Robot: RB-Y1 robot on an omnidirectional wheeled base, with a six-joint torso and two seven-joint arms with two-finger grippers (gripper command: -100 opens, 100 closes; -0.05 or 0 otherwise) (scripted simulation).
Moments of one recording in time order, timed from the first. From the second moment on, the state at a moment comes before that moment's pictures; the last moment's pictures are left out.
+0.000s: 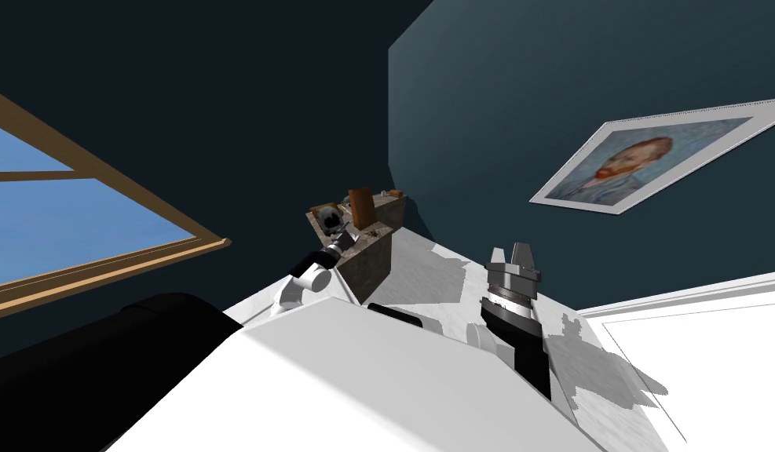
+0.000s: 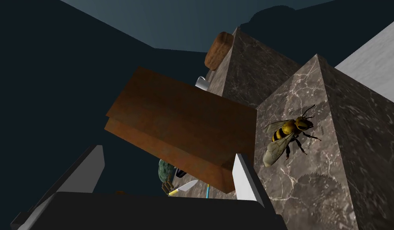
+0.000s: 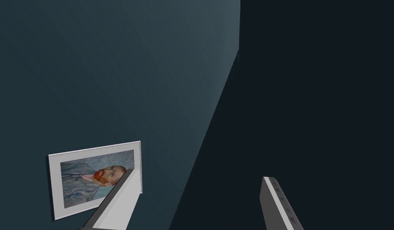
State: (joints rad) left arm 0.42 0.30 0.10 -2.29 0.52 0.27 0.23; right arm 0.54 0.04 -0.06 -2.24 0.02 -0.50 0.10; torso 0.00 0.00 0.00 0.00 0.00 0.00
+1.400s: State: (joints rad) left arm 0.41 0.40 0.19 -2.25 0.71 0.66 0.25; right arm 0.54 0.04 -0.06 -2.24 0.02 -0.50 0.10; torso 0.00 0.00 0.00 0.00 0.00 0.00
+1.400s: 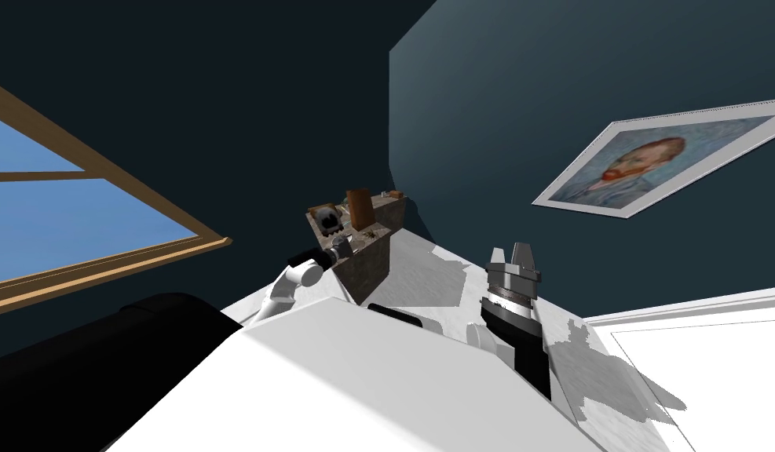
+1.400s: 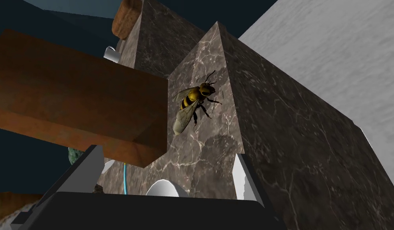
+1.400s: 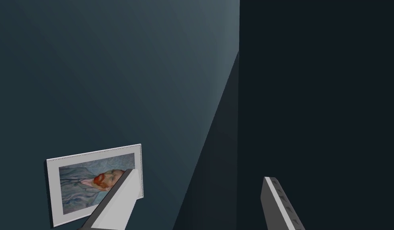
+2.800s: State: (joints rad) left arm 0.45 0.57 0.28 -2.20 0.84 1.00 0.23; right arm 0.54 0.04 -0.06 -2.24 0.02 -0.50 0.10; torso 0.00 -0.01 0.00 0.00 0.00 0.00
